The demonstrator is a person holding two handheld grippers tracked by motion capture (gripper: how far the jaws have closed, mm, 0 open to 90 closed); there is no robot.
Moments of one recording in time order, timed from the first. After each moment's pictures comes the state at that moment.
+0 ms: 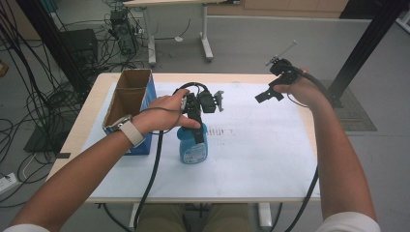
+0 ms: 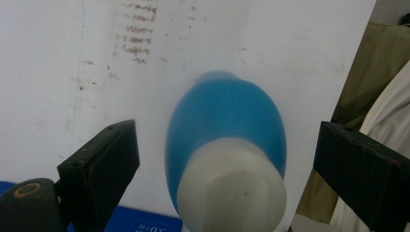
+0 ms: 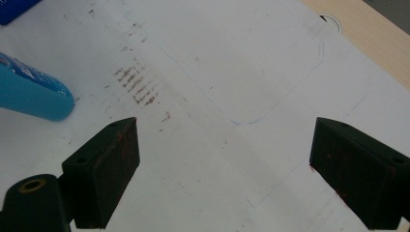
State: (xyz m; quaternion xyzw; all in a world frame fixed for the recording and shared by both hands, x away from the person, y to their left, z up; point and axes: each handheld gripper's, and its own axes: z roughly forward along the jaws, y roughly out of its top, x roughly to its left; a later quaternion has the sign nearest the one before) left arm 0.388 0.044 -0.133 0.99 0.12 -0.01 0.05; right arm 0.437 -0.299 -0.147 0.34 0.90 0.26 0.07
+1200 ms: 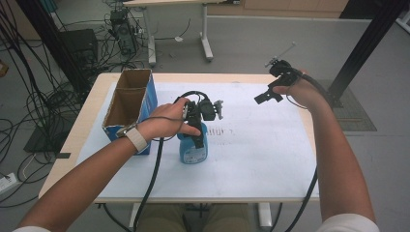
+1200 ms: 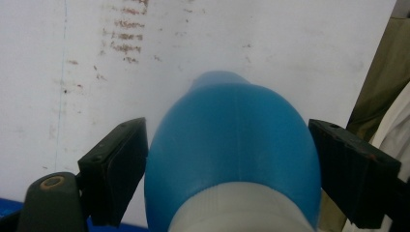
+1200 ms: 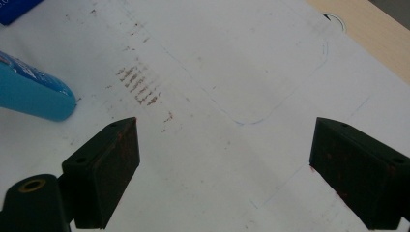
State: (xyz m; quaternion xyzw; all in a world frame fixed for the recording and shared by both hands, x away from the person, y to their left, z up) left arm 0.386 0.043 -0.162 0.99 0.12 0.00 0.05; right arm 0.435 -0.298 -0.151 0.34 0.90 0.26 0.07
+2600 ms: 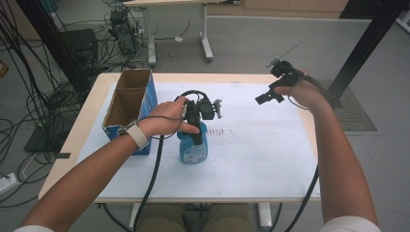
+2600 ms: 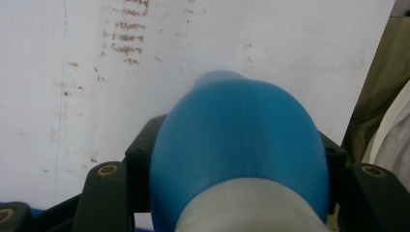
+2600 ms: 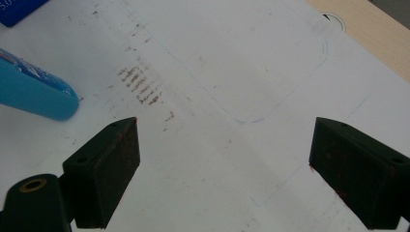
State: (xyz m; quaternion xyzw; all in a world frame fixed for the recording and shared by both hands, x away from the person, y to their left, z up) left arm 0.391 0.046 -0.162 0.99 0.11 -0.01 0.05; right arm 0.431 -0.302 -0.151 0.35 0.90 0.27 0.07
